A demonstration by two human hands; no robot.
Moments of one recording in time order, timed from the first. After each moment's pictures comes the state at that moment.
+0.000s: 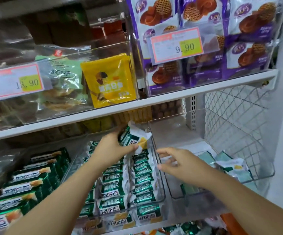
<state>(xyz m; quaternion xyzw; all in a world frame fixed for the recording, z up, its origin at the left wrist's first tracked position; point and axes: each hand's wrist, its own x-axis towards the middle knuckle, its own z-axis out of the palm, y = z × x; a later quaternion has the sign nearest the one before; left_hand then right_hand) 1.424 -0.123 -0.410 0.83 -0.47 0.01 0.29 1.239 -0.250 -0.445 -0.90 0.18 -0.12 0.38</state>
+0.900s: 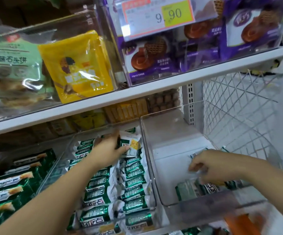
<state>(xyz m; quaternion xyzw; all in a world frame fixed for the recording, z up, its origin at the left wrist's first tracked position) 1.459 -0.163 -0.448 0.89 -0.45 -0.01 0.09 1.214 -0.345 -0.484 -0.95 0.19 0.11 0.20</state>
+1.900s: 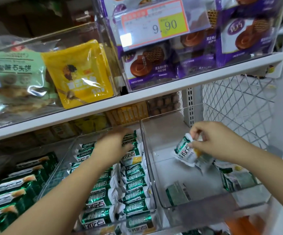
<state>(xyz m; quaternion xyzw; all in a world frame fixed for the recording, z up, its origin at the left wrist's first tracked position) 1.437 -0.171 -0.427 0.86 -0.49 0.08 0.09 1.213 -0.343 -0.442 -0.92 0.23 -0.23 0.23</state>
